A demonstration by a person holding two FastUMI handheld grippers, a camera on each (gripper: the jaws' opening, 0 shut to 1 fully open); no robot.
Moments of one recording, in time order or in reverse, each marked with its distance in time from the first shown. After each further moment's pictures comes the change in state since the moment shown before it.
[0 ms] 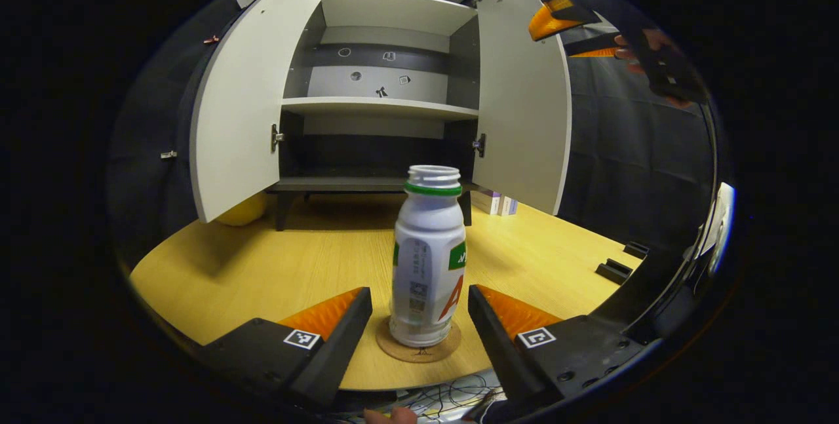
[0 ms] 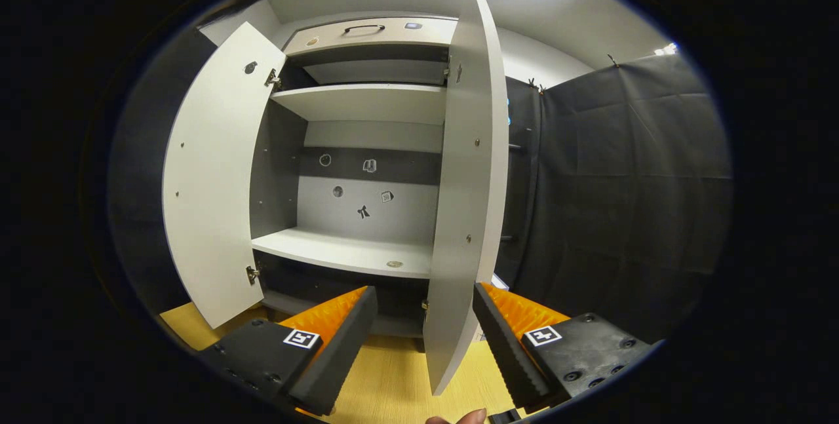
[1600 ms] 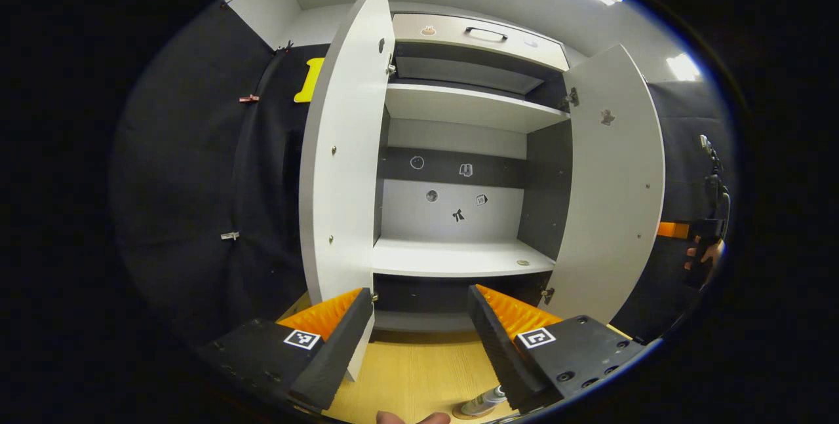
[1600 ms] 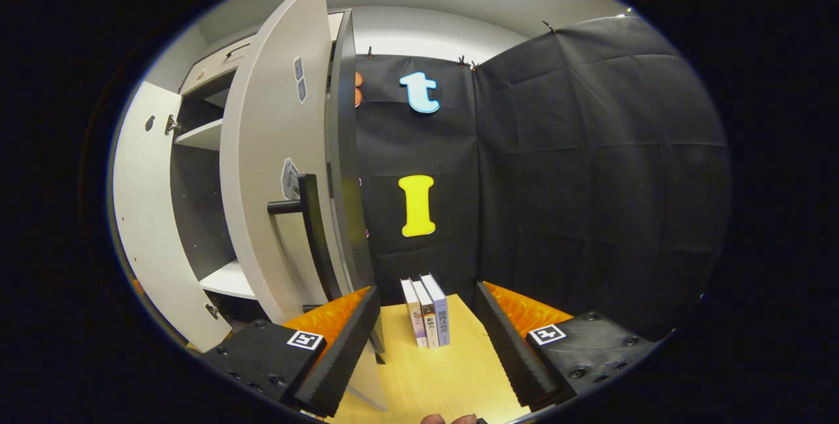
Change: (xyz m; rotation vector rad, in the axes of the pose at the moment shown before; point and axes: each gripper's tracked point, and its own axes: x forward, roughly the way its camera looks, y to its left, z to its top) left arm -0.061 0.132 0.336 -0.028 -0.214 0.239; right arm 0.060 -0.147 0.042 0.174 0.071 -0.168
